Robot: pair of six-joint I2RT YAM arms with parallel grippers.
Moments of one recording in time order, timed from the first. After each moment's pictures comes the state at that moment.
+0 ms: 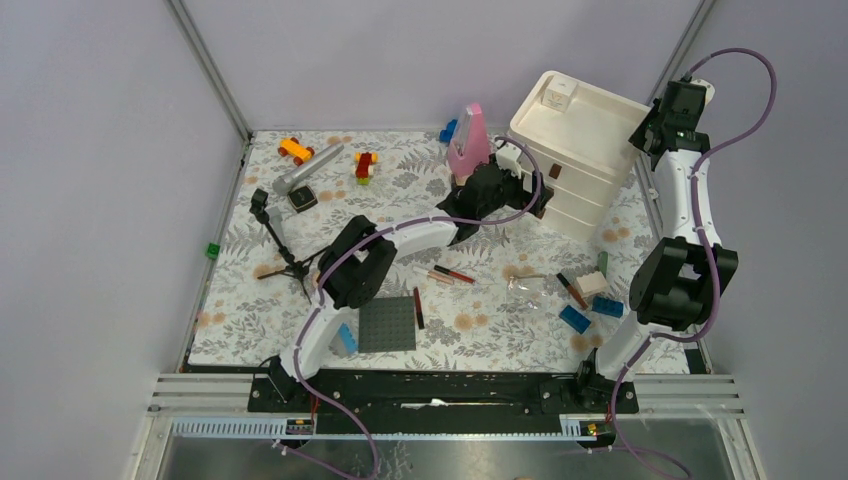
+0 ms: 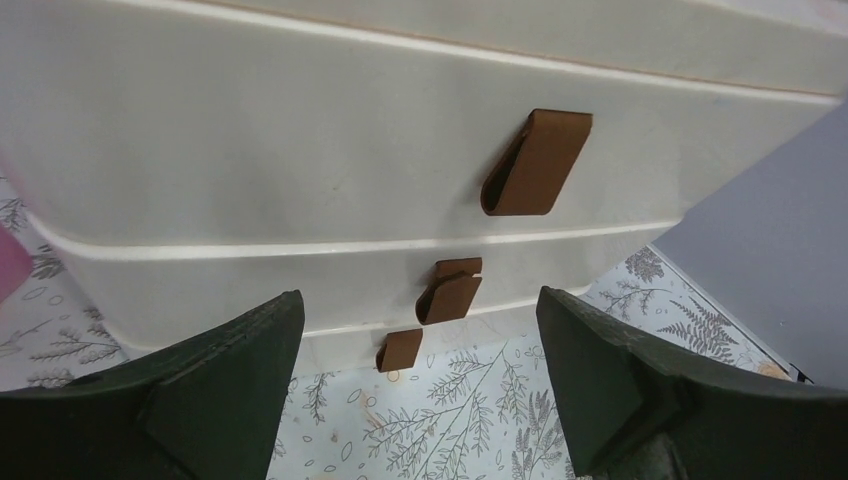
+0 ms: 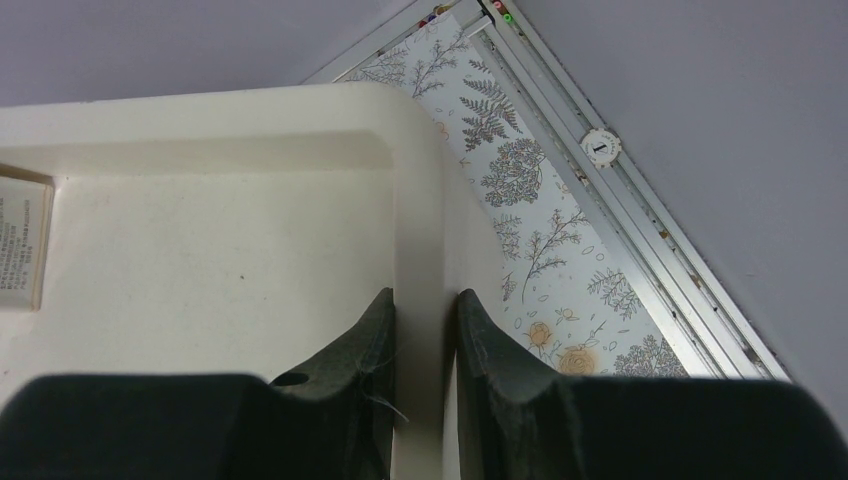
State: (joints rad) left arm -0.84 2.30 1.76 0.45 0.05 -0.34; right arm -0.24 1.76 1.70 -0.51 0.12 0.33
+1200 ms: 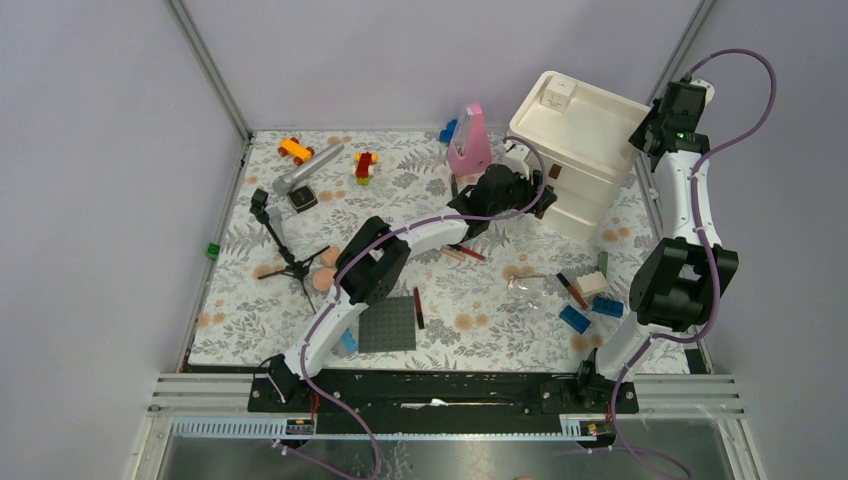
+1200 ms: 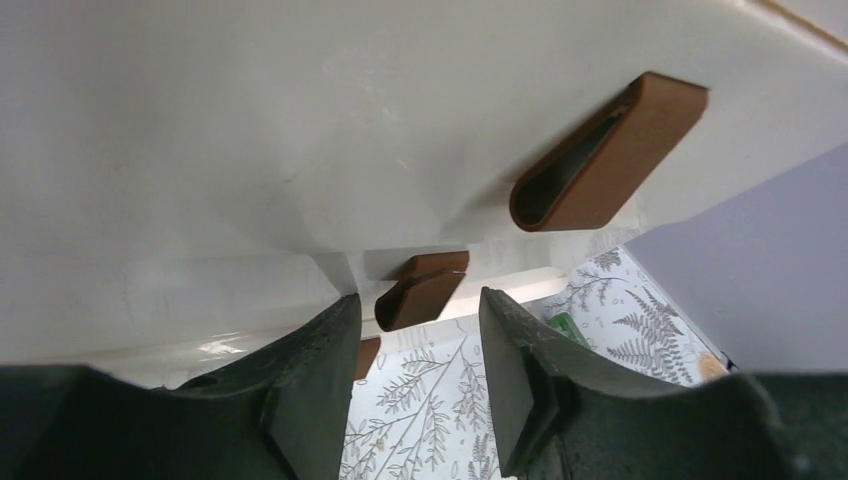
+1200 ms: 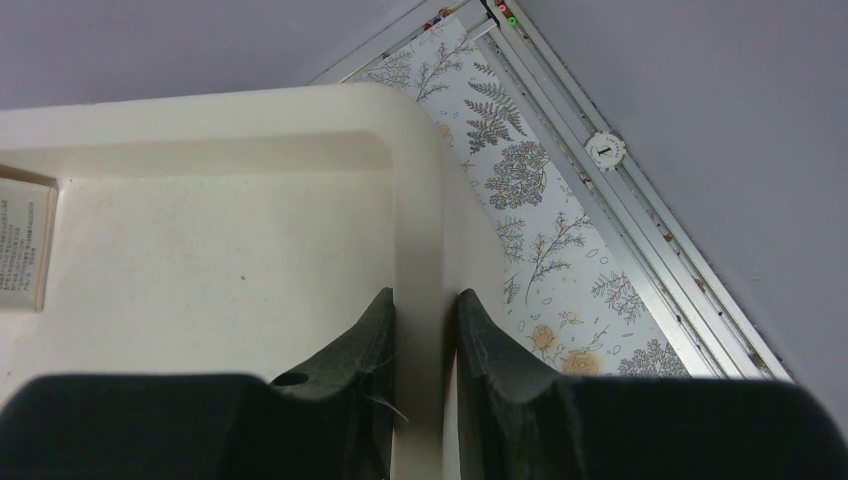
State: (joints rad) left arm -0.84 2.47 1.98 0.34 0.14 -0.48; right arm -0.24 1.75 1.69 -0.50 0.11 0.33
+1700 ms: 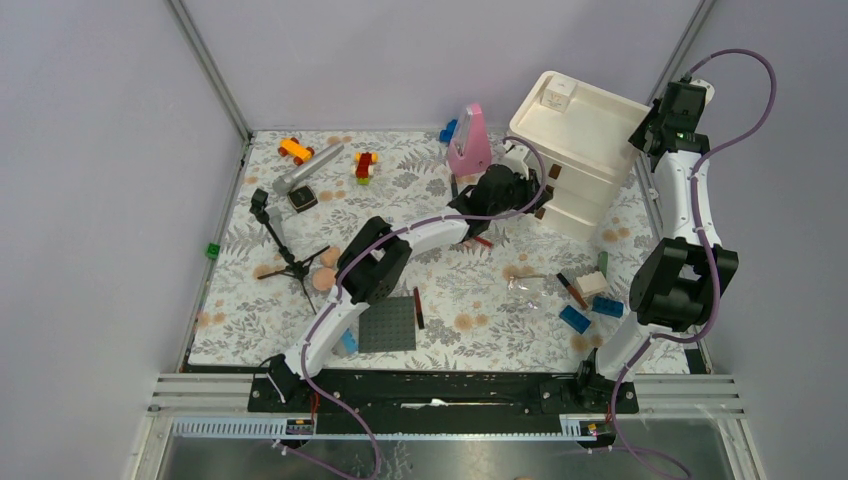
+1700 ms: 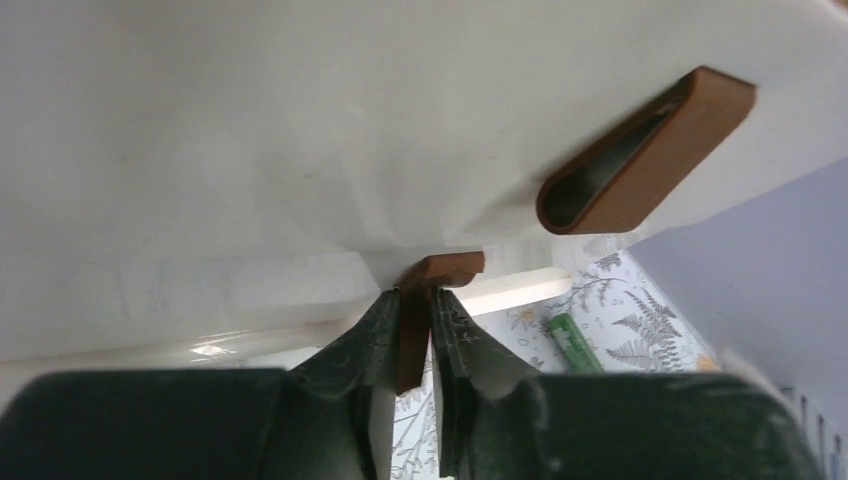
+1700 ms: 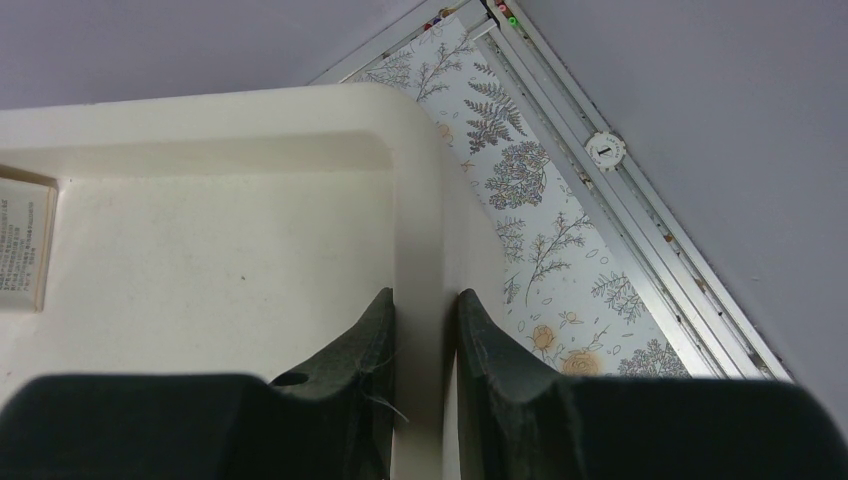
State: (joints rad) left arm -0.84 2.49 2.00 0.34 0.15 -0.52; right arm -0.24 1.75 1.69 -0.50 0.11 0.33
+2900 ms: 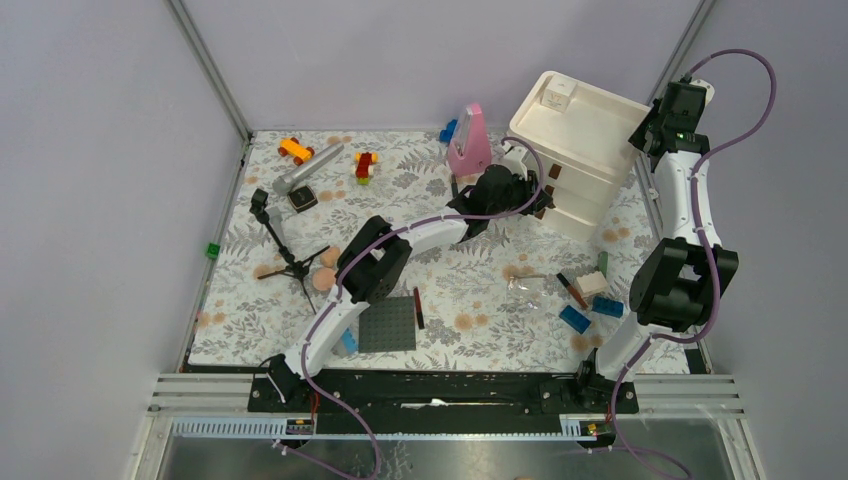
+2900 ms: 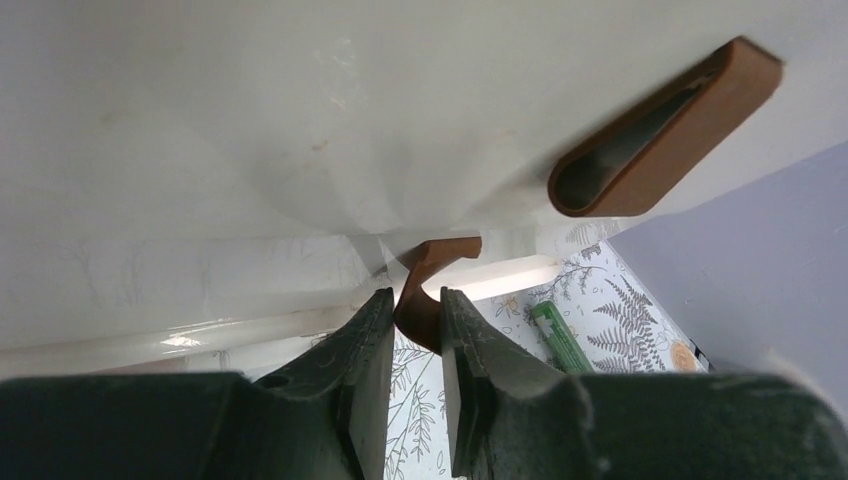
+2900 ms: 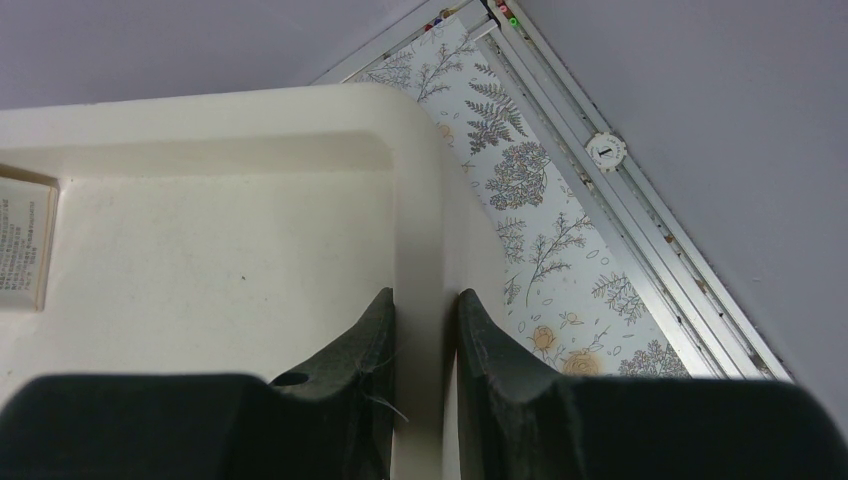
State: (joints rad) left arm -0.84 2.50 1.99 0.34 0.19 -0.56; right arm -0.24 1.75 1.69 -0.49 0.11 0.33
